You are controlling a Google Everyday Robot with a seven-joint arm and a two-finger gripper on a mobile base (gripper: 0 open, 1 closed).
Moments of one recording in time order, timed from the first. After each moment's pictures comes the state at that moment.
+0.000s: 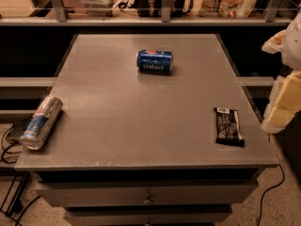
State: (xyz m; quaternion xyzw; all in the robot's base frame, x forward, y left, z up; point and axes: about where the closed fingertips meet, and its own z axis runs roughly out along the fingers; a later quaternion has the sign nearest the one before) arm 0.438 -0.217 0.976 -0.60 0.78 -0.03 0.16
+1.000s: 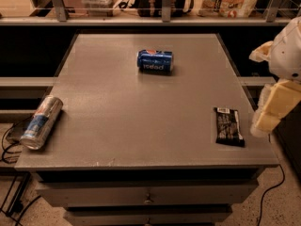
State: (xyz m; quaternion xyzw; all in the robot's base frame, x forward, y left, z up) arm 0.448 -0.205 0.951 -0.62 0.77 0.00 0.17
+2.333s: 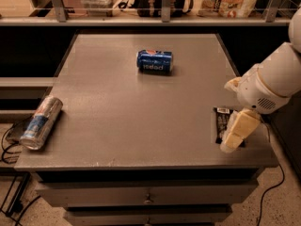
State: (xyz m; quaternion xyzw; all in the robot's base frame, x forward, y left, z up) arm 0.474 -0.183 0.852 -0.61 0.77 0.07 0.19
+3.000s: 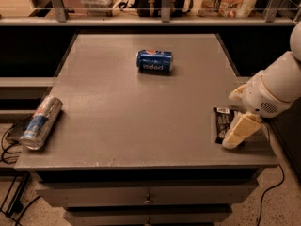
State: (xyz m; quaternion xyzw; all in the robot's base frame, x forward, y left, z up) arm 0.486 -0.208 0.829 -0.58 0.79 0.06 0.18
